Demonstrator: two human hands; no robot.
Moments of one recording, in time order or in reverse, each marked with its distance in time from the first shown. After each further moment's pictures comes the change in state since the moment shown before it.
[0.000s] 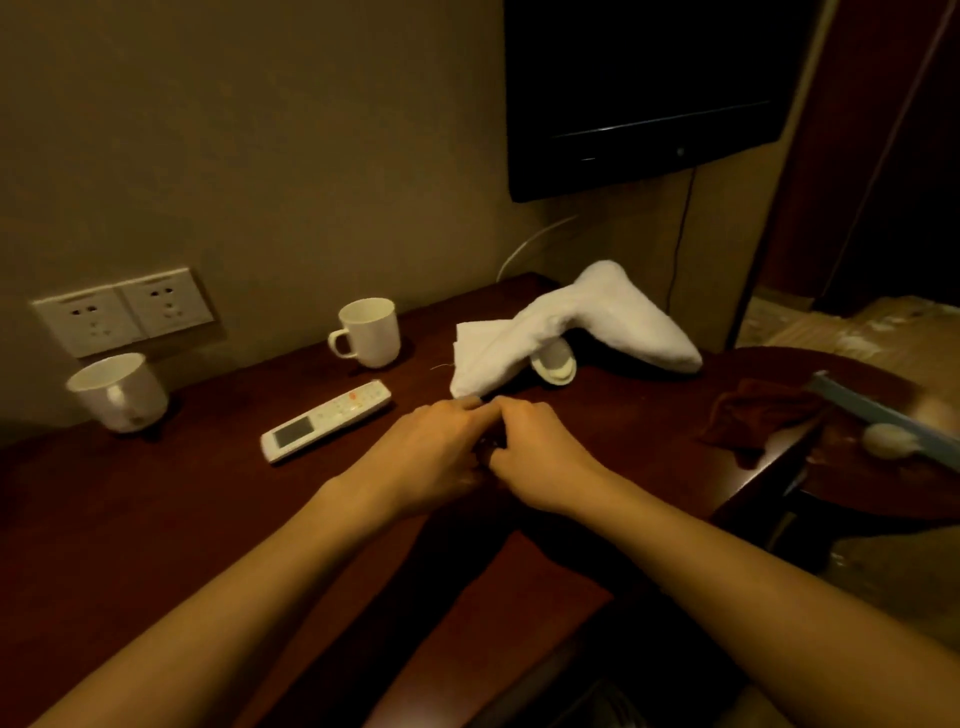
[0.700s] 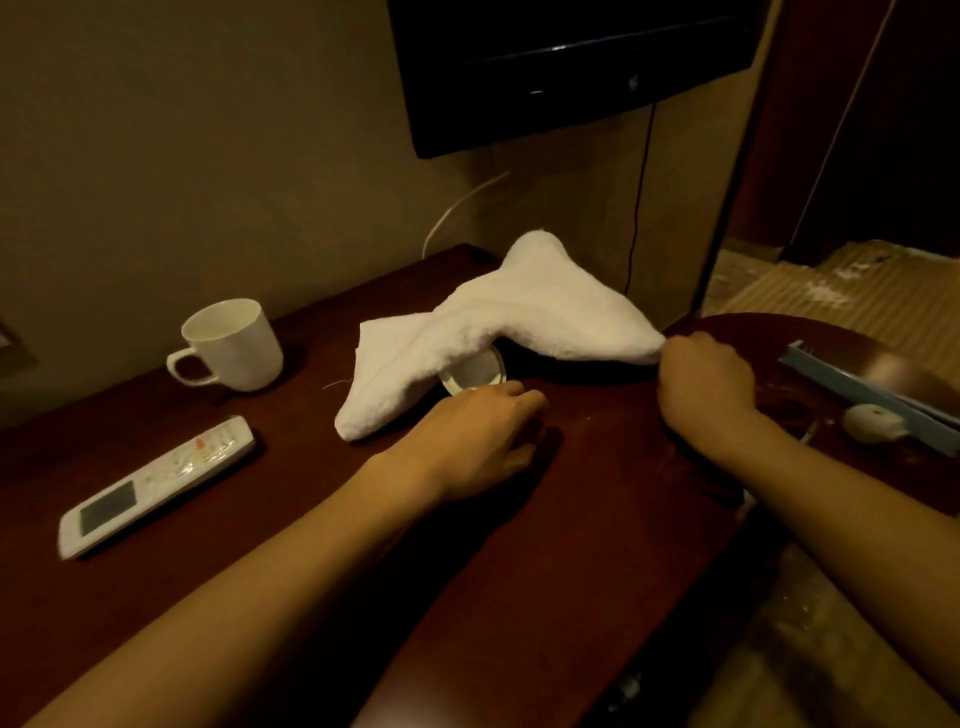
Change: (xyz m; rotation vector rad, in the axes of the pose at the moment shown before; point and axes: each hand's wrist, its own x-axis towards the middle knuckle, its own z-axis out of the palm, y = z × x) left_hand 0.168 0.015 0.076 -0.005 -0.070 0.145; right_hand 0.066 0.217 -0.132 -0.765 0.269 0.530
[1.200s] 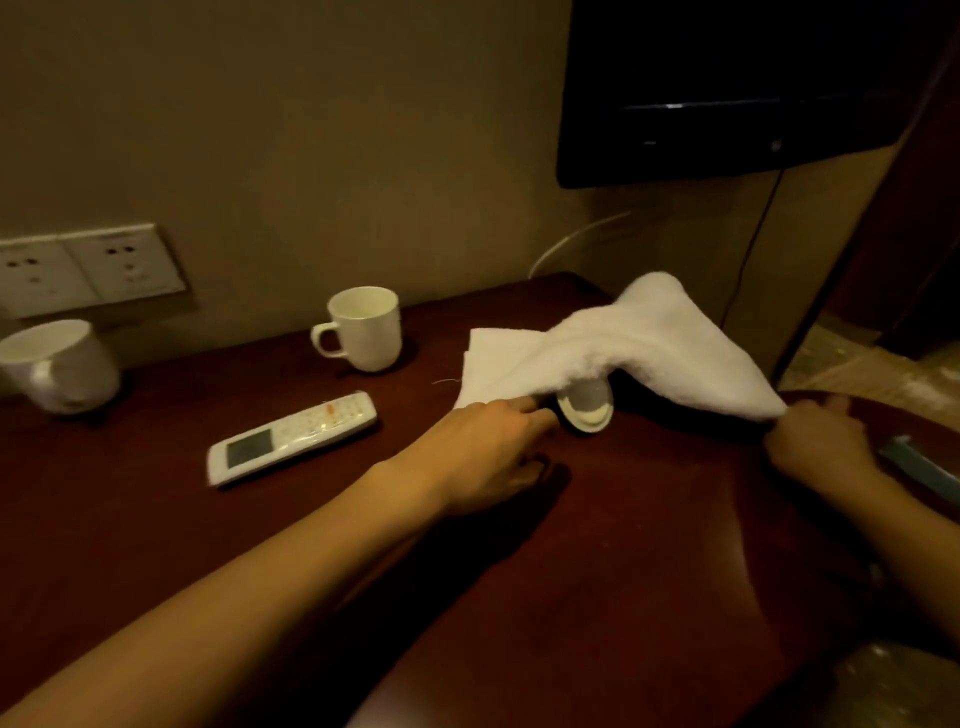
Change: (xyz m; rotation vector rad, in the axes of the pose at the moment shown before) left_hand -0.078 -0.045 -0.031 -0.010 0.030 -0.185; right_hand 0.052 0.013 0.040 -0.029 -0.150 0.192
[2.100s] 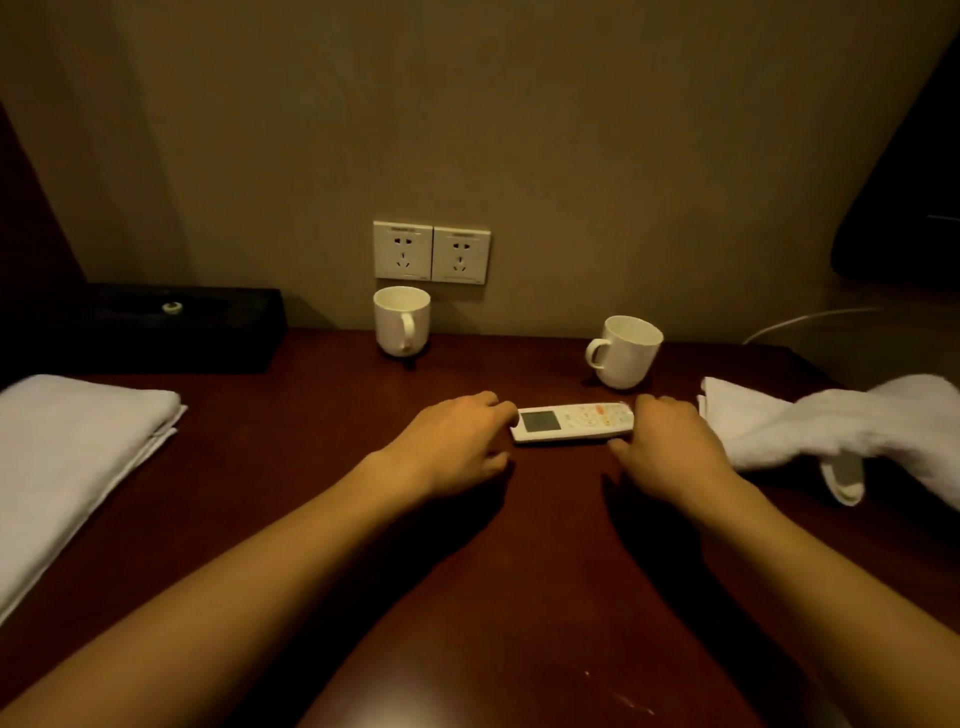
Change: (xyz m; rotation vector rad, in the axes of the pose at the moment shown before) left_hand -0.251 -0.138 -0.049 0.049 0.139 -0.449; right_hand -0.302 -0.306 -0.079 0.090 0.064 -0.819
